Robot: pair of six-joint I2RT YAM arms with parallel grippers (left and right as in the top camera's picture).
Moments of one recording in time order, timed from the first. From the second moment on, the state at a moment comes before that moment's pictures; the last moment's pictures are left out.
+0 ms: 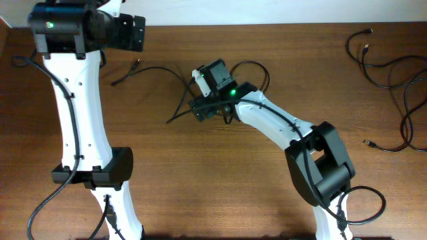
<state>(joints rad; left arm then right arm) -0.04 2.13 2.86 -1.63 -0.08 0.13 0.62 2.15 1.61 -0.46 -0.06 -0.02</state>
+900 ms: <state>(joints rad) -0.04 2.13 2.86 -1.64 -0.06 0.13 0.37 2.16 1.63 -0.57 0.00 0.02</state>
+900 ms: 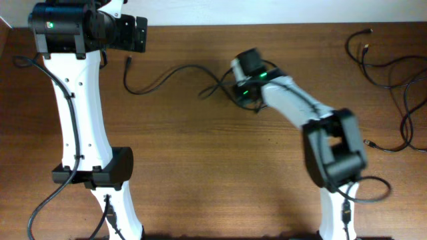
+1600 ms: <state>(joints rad) -0.04 2.13 2.86 -1.66 0.00 0.13 0.41 1.99 1.58 -0.59 -0.05 -0.02</state>
